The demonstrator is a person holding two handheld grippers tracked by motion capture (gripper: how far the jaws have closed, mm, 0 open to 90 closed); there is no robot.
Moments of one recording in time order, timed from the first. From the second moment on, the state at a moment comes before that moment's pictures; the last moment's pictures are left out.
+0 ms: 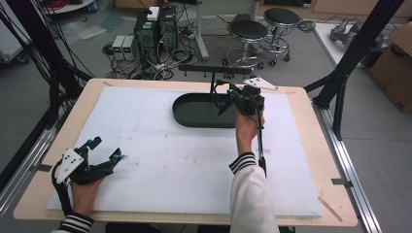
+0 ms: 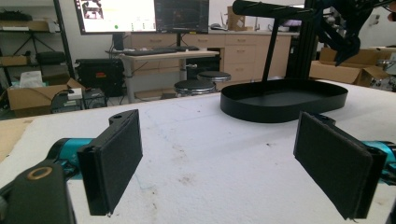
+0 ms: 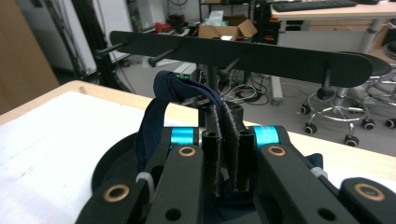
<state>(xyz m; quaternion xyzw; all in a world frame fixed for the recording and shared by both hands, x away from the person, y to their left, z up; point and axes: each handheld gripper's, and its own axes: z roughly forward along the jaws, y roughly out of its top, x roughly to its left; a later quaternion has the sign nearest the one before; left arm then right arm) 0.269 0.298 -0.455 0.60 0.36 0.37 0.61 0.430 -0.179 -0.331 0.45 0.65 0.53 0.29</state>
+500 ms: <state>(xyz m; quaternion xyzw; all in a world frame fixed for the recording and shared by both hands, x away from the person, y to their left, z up) 0.269 0.298 -0.455 0.60 0.36 0.37 0.61 0.461 -0.172 -0.315 0.47 0.65 0.51 0.32</state>
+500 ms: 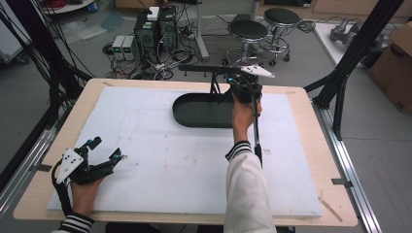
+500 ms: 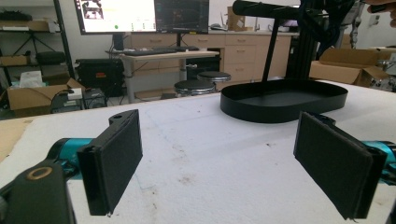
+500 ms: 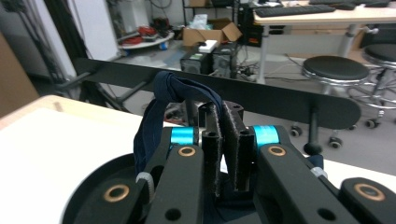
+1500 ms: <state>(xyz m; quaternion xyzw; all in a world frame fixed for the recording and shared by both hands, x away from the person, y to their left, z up) 0.270 0.298 -0.455 0.60 0.36 0.37 0.61 0.485 -0.165 -0.345 0.50 0.66 0.46 0.32</state>
